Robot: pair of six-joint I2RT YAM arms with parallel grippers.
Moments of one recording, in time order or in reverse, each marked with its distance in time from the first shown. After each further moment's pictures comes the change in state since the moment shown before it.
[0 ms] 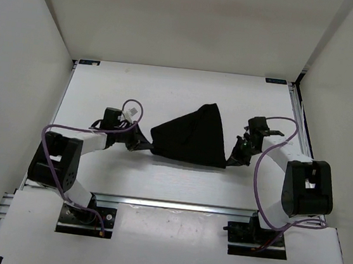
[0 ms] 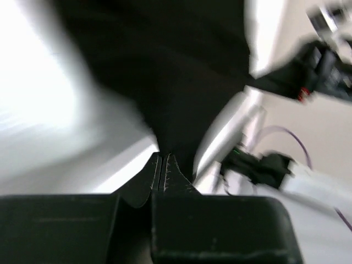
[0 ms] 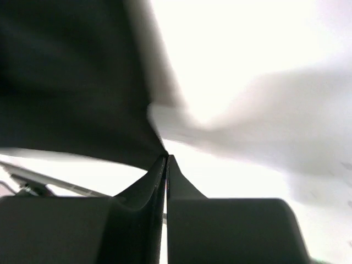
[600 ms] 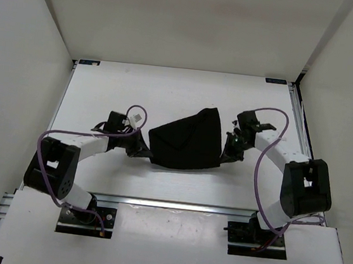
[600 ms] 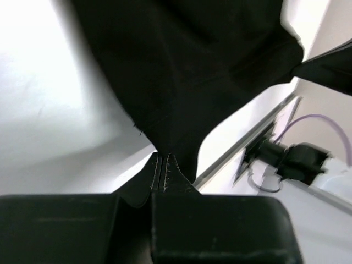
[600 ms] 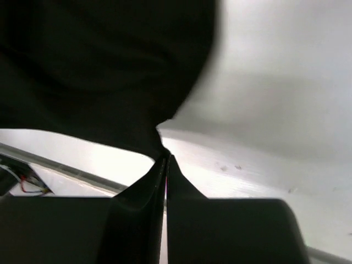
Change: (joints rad) left arm -0.029 -0.099 -0.038 -0.240 -0.122 0.116; right arm 0.106 0.004 0.045 -0.089 0.029 -0.041
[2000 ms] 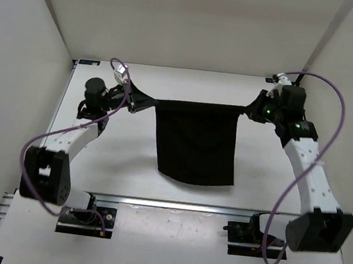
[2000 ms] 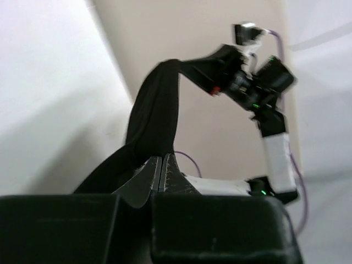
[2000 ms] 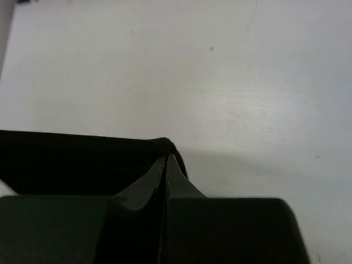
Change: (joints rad) left arm 0.137 -0.130 0.247 0.689 0.333 -0.608; right arm -0.174 -0.369 0.275 0.213 0.051 -0.136
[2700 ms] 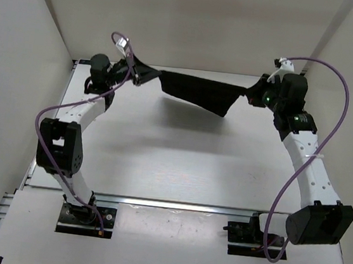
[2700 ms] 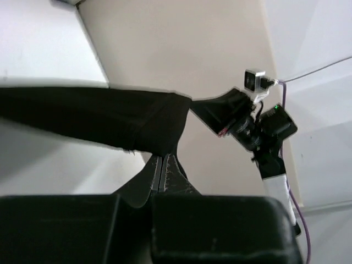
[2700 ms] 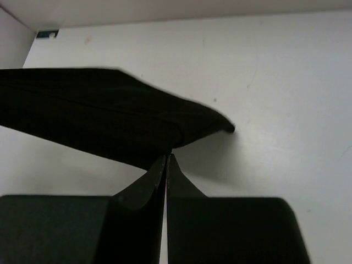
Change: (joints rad) left arm 0.013 0.399 0.432 0.053 -0.070 -0.052; right arm 0.039 0.146 0.131 0.160 0.048 -0.034
